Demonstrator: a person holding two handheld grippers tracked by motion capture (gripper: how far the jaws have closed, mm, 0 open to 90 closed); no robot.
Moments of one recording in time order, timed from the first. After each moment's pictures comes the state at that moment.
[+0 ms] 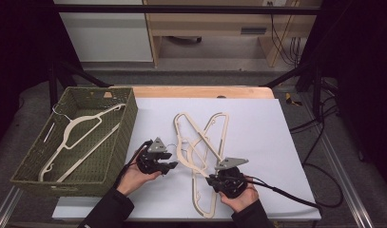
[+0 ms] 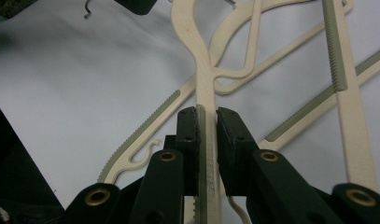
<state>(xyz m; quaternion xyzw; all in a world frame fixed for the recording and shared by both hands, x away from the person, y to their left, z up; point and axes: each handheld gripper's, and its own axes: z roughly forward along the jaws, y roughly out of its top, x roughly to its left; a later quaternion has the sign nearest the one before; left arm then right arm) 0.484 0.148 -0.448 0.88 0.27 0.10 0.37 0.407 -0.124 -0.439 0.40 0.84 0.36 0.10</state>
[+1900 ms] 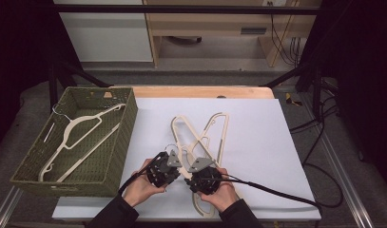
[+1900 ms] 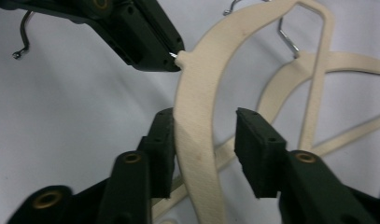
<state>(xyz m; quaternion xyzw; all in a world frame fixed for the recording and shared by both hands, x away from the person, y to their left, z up) 0.444 0.111 -0.429 0.94 0.22 0.11 0.24 0.426 -0.061 -0.459 0.28 0.88 0.34 0.15</state>
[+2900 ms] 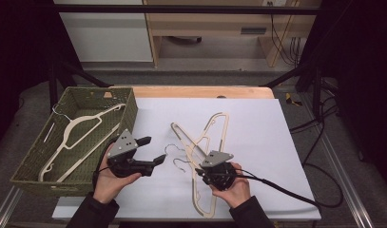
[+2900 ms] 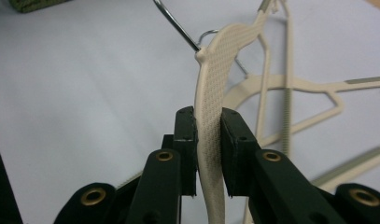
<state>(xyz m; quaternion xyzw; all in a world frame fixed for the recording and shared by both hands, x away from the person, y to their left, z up) 0.426 0.193 -0.352 0.80 0.28 0.19 0.50 0.420 -0.097 -0.415 0.28 0.87 0.37 0.18</state>
